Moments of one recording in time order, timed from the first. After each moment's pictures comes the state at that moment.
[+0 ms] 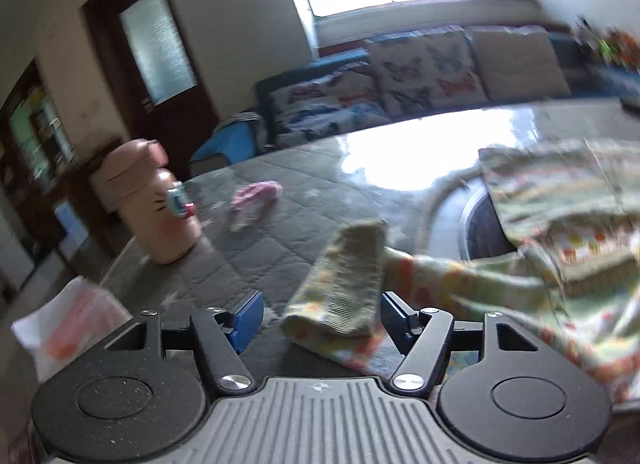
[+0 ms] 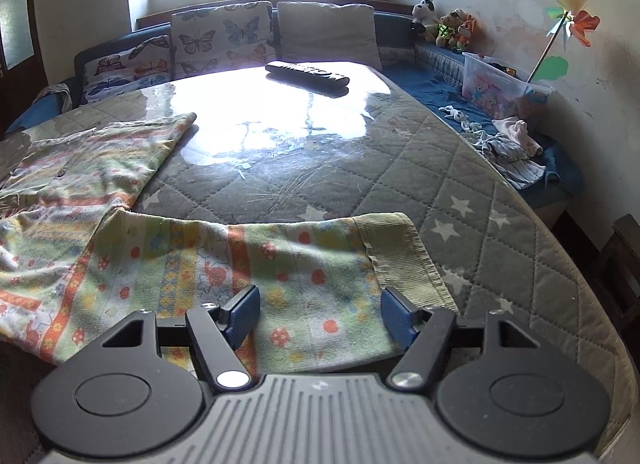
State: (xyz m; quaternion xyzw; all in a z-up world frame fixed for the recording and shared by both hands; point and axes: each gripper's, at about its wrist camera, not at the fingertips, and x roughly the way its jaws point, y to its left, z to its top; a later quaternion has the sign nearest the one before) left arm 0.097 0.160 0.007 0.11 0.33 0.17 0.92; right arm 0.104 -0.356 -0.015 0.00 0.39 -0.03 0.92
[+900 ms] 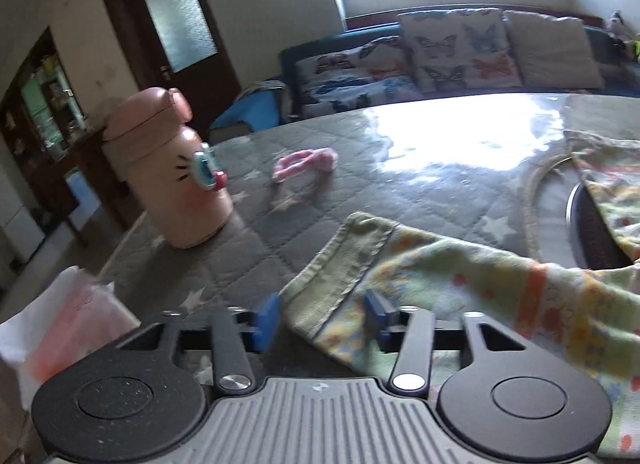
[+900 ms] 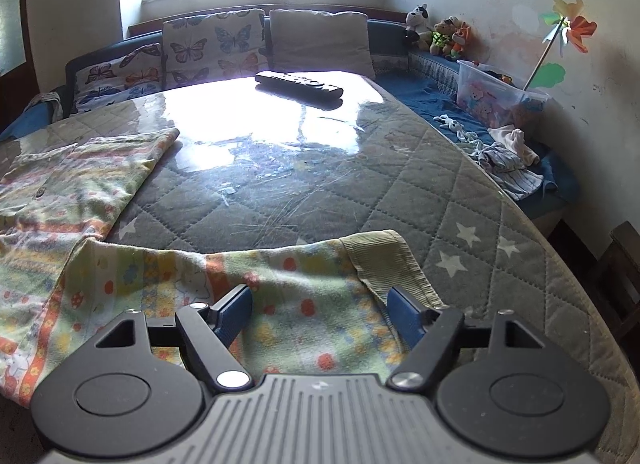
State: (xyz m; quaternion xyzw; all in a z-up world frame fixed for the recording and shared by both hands) left arm 0.133 0.241 -0.010 0.07 0.36 0.19 0.91; right arm 0.135 -0.361 -0.022 0.00 0.38 -0.04 0.92
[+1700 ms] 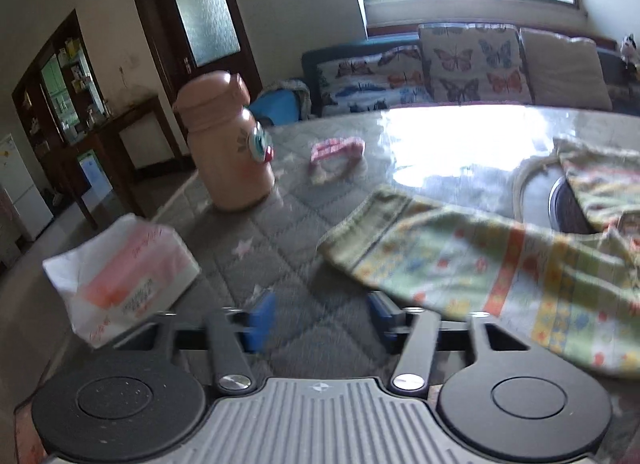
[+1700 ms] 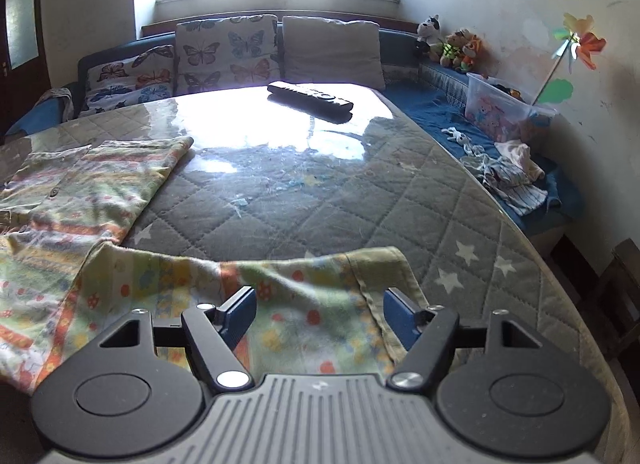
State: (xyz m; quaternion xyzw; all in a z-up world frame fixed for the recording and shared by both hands) left arm 0.065 0.232 0.009 0.05 0.34 0.22 0.91; right arm 0.124 -0.360 -0.008 -0.01 0.38 -0.03 0.93
